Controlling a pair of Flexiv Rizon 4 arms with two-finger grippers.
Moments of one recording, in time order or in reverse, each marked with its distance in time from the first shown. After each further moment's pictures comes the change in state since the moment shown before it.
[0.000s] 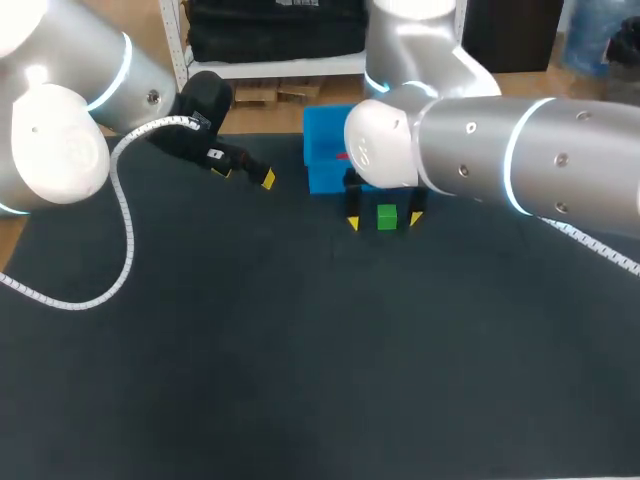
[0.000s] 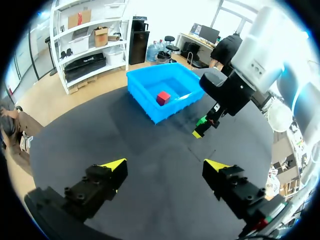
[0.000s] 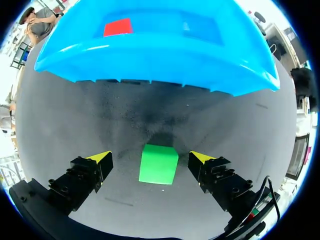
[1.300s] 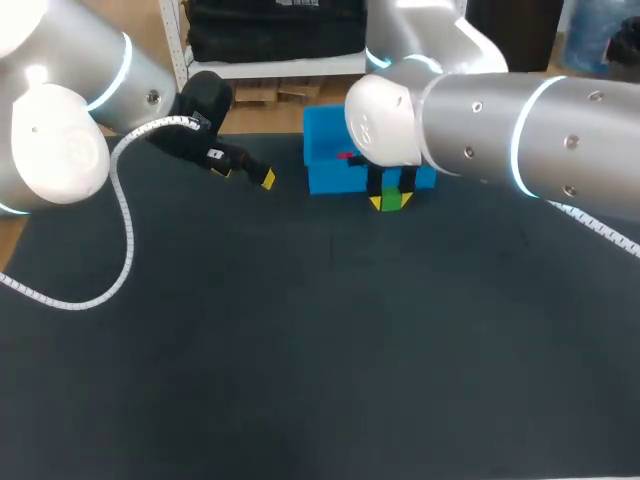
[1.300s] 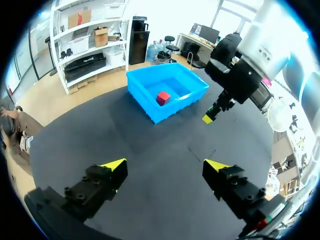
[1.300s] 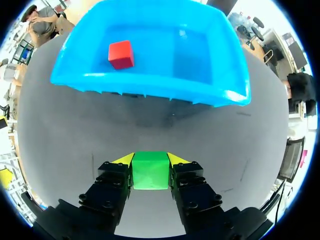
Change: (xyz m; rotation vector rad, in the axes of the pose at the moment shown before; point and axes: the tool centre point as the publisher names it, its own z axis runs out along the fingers) left arm 0.000 0.000 0.000 0.000 0.000 0.000; right arm -0.010 -0.008 -0.041 0.033 -0.022 -0.026
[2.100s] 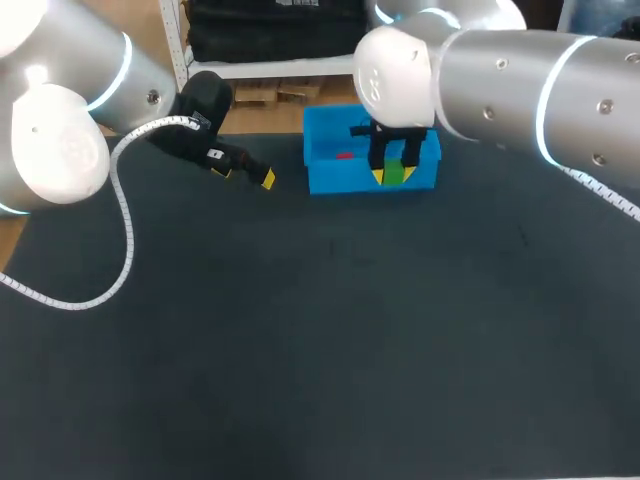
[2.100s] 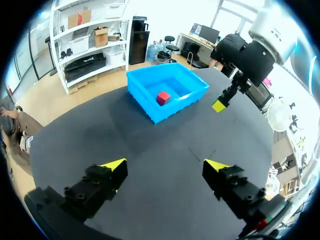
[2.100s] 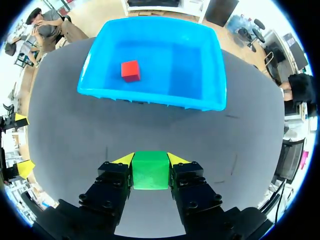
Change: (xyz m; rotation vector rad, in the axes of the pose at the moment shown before) left arm 0.000 0.000 0.000 0.000 0.000 0.000; right arm -0.002 -0.001 -0.050 -0.037 -0.012 -0.006
